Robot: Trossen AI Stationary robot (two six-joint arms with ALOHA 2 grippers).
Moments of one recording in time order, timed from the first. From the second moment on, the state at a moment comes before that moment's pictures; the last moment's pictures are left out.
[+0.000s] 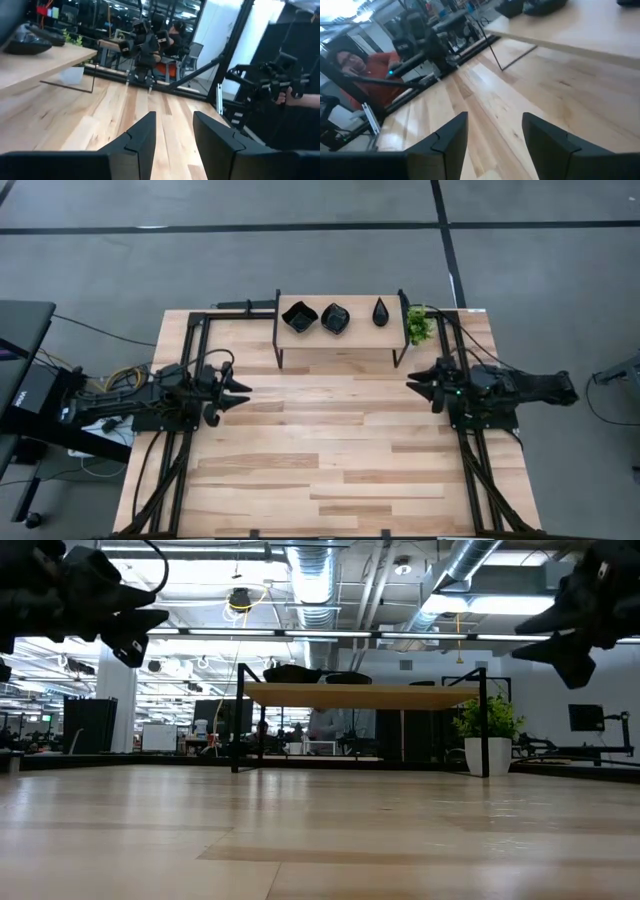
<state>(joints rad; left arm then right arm) 0.14 0.12 0.01 0.16 0.25 -0.24 0.09 0.00 0.21 -0.42 0.34 0.57</state>
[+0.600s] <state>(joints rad) 0.14 0.08 0.02 0.14 0.25 -0.22 0.09 0.00 0.19 -0.38 0.29 0.50</state>
